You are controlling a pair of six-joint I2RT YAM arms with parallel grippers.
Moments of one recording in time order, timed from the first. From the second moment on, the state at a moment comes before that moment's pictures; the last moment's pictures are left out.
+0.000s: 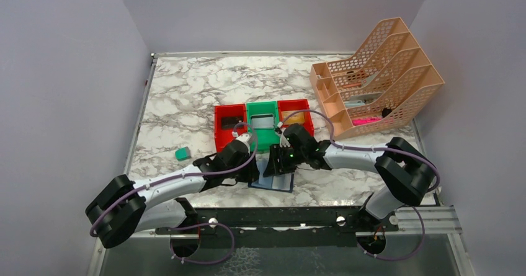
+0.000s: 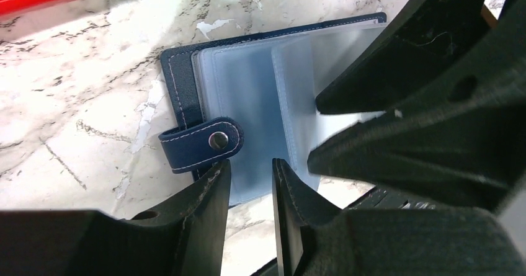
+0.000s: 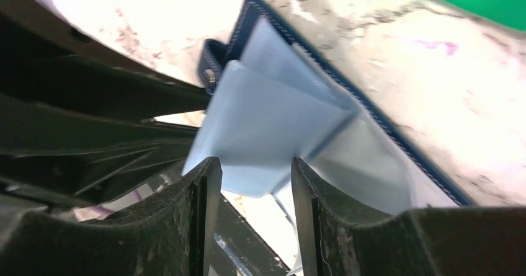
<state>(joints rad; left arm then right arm) -0.87 1.15 0.44 -0.10 0.07 -0.72 0.86 1.58 0.72 0.04 -0.42 0.71</state>
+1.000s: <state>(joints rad) -0.87 1.25 0.49 -0.09 0.15 -0.72 0.86 1.53 0.68 -0.06 -0.19 0.77</state>
